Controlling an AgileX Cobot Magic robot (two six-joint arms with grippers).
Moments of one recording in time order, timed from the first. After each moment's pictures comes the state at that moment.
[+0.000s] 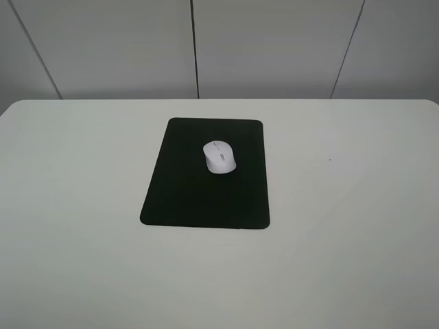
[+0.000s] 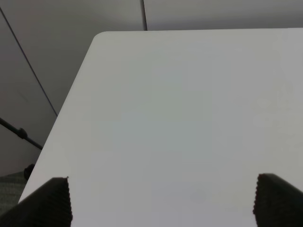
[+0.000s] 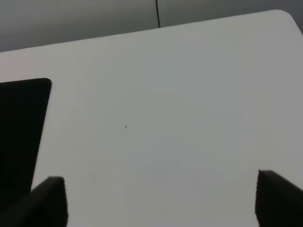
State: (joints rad) left arm -0.06 -0.01 -0.51 0.15 1.08 -0.11; right arm -0.02 0.42 -0.63 -0.10 0.87 0.19
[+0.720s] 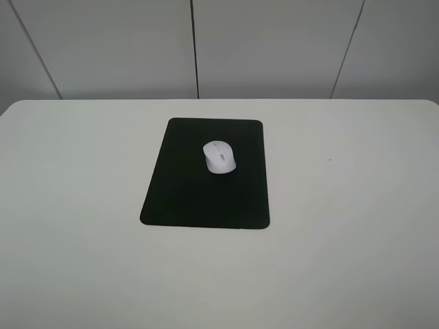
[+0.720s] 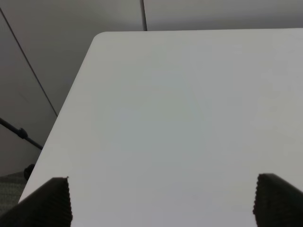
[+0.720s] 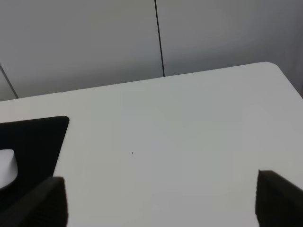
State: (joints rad) left arm -0.06 -0.01 -0.51 0.15 1.08 -0.11; right arm -0.02 0.00 -0.58 -0.09 1.02 0.19
